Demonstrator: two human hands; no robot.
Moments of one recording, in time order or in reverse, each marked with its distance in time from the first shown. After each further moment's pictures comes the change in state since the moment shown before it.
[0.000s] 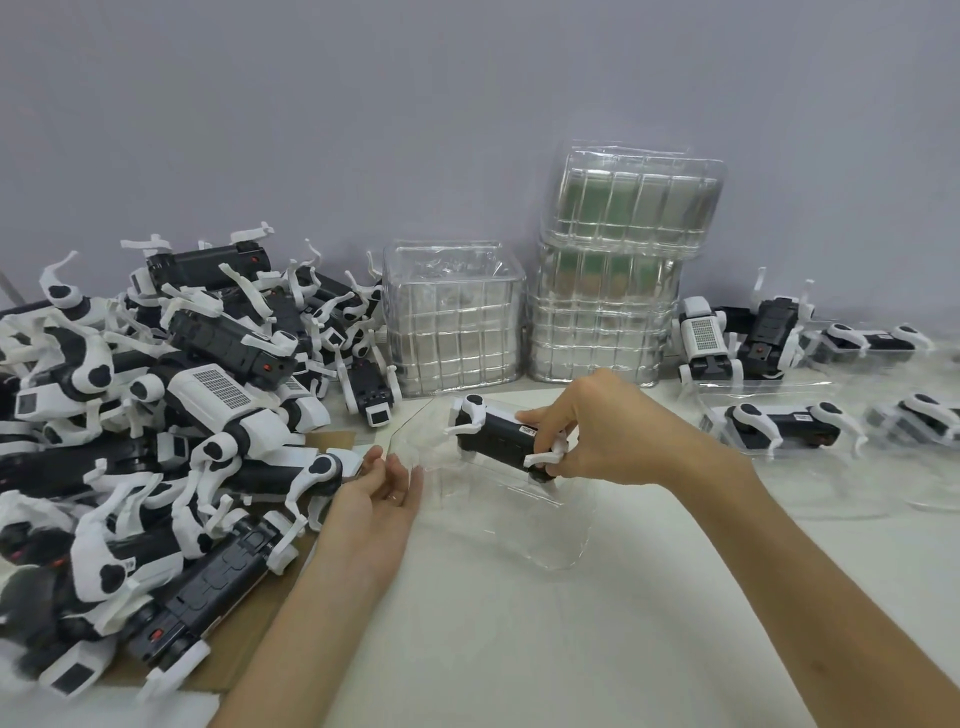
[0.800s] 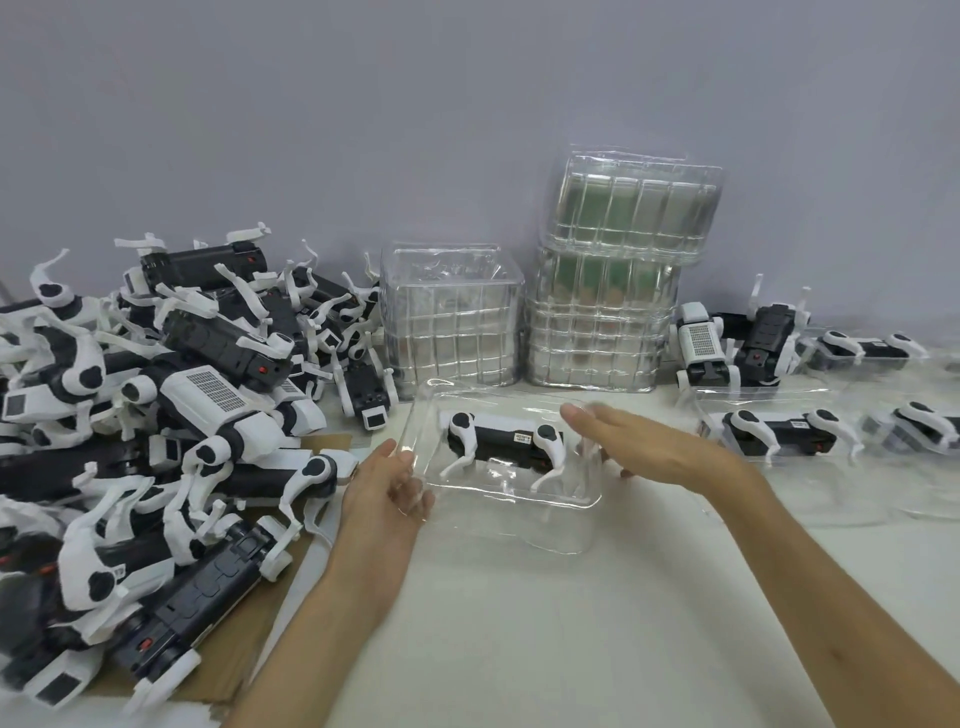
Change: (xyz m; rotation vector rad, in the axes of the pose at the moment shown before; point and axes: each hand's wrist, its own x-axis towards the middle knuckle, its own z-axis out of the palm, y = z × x) left_hand -0.013 -0.010 0.001 0.313 -0.217 0.135; right_hand -0.005 0.040 0.008 0.332 -0.162 0.485
